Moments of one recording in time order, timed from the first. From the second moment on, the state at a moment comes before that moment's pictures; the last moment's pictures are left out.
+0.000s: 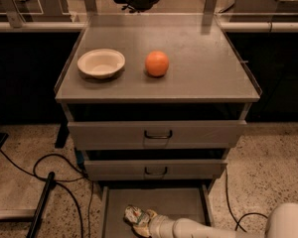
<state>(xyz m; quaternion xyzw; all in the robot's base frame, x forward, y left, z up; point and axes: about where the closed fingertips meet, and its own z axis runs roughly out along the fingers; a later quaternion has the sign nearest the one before) 0.459 0.026 0.196 -0.36 0.82 0.26 0.36</state>
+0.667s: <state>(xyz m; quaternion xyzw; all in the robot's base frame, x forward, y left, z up) 0.439 -0.007 0.231 -0.31 0.84 0.23 0.37</state>
